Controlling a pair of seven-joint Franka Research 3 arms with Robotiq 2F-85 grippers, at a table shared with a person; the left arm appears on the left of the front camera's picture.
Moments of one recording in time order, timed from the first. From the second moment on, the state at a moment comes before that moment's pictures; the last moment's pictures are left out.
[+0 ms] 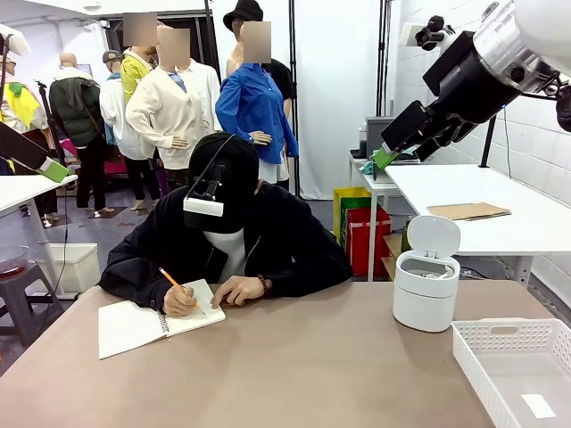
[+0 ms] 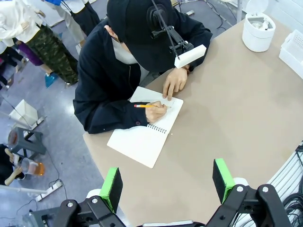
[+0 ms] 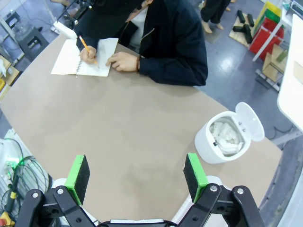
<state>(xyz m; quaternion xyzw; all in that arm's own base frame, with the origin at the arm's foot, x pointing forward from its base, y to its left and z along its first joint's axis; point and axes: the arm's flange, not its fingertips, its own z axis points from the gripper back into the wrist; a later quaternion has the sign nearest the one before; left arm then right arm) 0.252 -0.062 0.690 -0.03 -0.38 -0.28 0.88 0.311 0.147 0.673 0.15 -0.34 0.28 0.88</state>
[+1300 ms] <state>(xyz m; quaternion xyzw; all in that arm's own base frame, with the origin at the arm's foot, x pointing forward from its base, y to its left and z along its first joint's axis) 0.252 -0.062 0.690 -0.03 -0.38 -0.28 0.88 0.294 0.172 0.669 0.14 -0.32 0.31 0.88</state>
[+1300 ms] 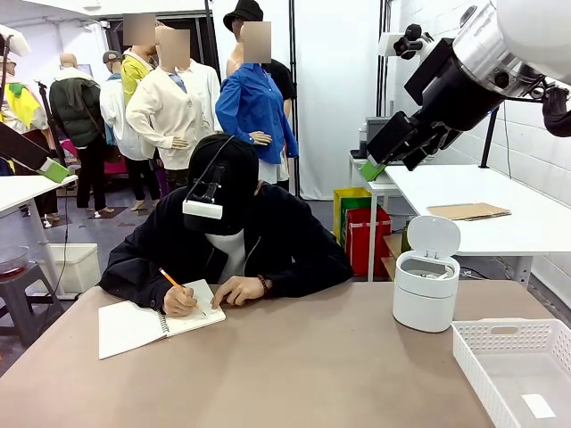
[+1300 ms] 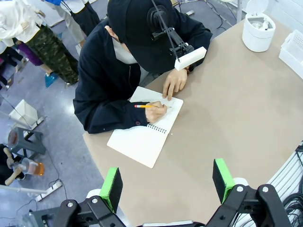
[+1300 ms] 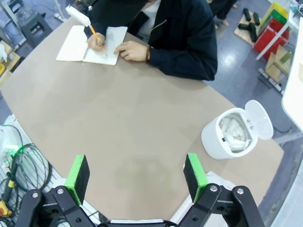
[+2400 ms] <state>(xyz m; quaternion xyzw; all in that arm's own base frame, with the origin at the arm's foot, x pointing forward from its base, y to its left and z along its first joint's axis) 0.252 -0.062 0.690 -0.03 -0.38 -0.28 0.88 0.294 0.172 0.669 0.14 -0.32 0.31 0.88</state>
